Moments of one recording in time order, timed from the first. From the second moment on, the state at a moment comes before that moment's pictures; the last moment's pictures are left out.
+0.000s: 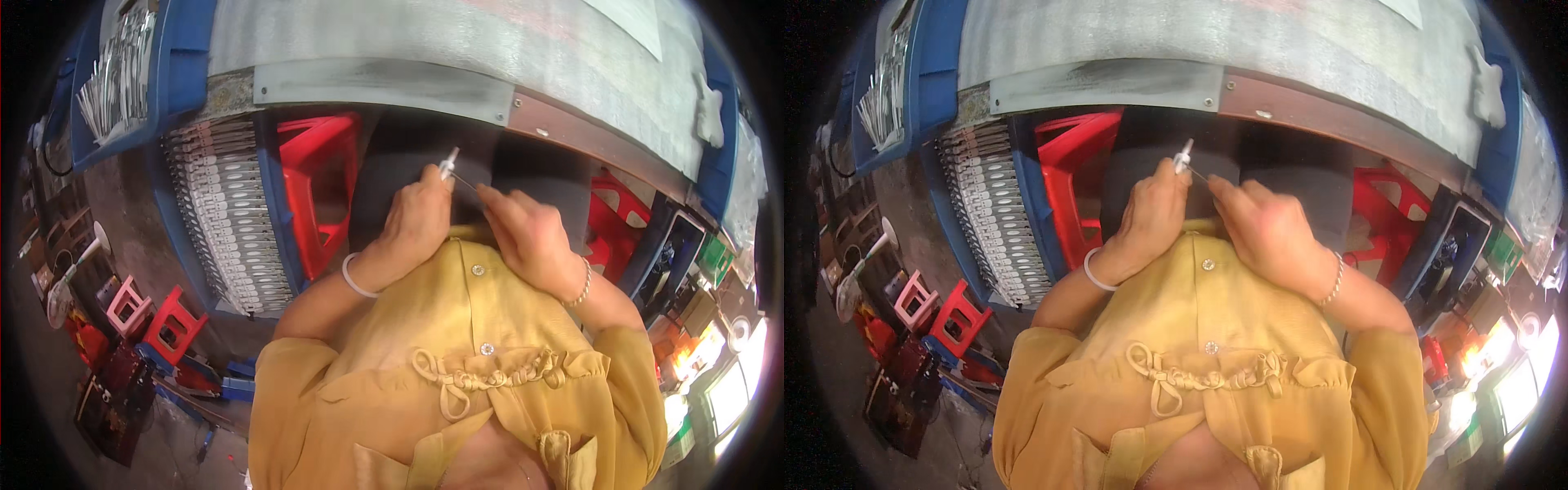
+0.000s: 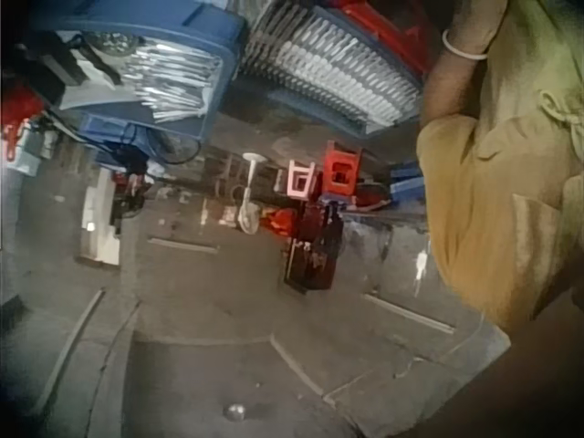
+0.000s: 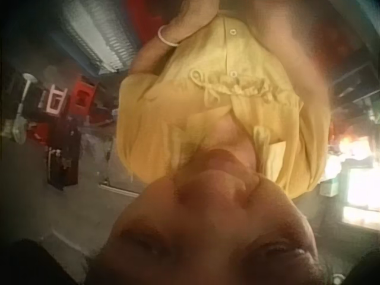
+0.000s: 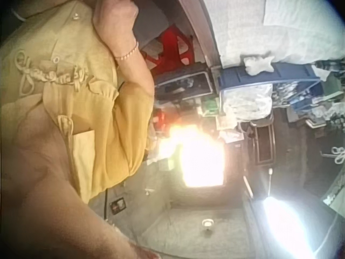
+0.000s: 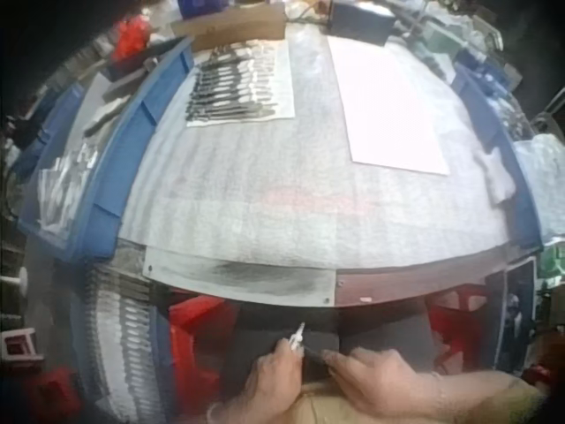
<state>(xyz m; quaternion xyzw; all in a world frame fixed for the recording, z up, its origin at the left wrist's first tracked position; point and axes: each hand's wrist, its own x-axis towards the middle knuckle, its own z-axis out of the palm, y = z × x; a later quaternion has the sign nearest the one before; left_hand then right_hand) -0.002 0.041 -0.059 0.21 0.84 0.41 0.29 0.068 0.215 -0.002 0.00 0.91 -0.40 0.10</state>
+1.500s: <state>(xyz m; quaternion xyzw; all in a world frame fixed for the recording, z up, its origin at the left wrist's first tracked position) 0.004 0.038 -0.070 0.15 0.77 0.55 0.28 0.070 0.222 0.015 0.12 0.81 -0.56 0.13</state>
